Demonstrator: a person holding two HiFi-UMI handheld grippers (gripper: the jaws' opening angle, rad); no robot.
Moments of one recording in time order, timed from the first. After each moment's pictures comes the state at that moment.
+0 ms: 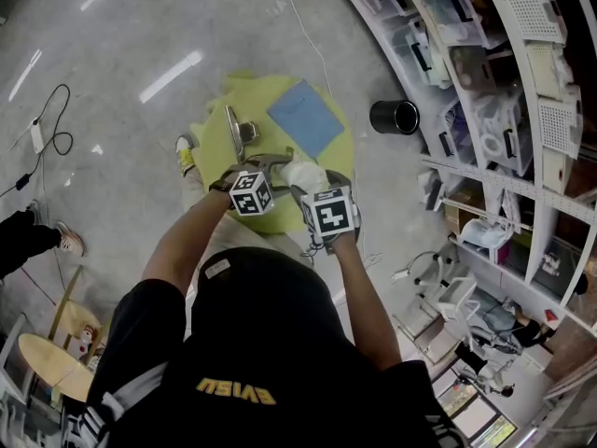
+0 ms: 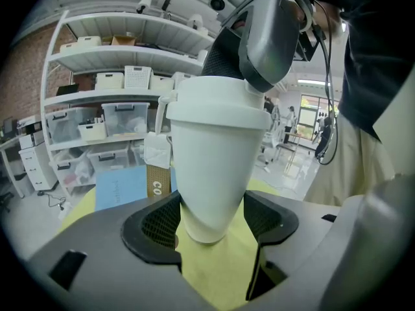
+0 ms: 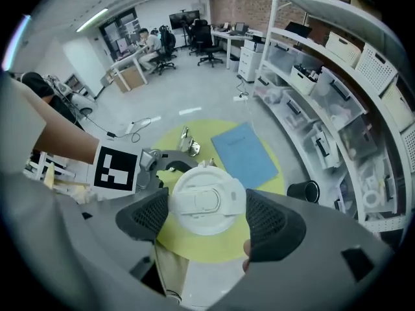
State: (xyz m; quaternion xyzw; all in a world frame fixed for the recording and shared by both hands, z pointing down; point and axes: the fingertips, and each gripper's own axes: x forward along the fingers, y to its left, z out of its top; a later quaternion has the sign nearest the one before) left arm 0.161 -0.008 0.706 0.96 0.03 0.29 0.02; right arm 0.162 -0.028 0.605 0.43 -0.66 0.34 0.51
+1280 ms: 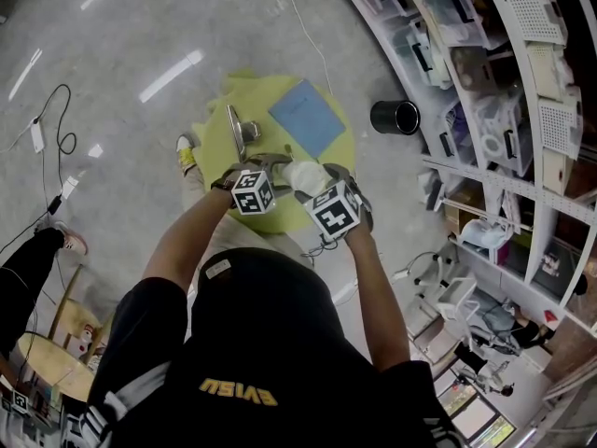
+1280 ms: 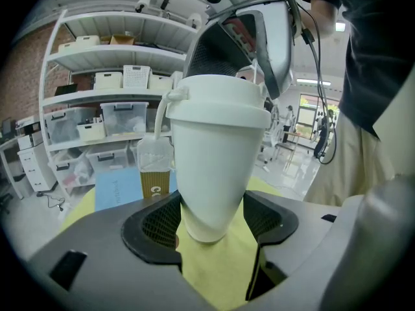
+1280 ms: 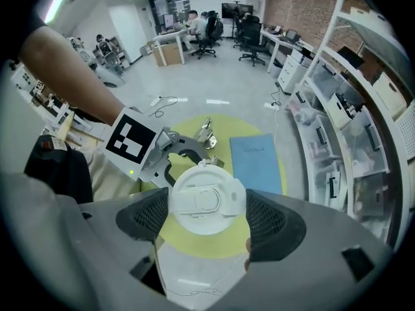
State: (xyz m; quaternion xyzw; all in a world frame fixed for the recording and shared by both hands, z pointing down) left arm 0.161 -0.007 0.707 0.96 0.03 0.29 0.02; right arm 0.153 -0.025 0.604 0.29 -0.72 0.24 0.59
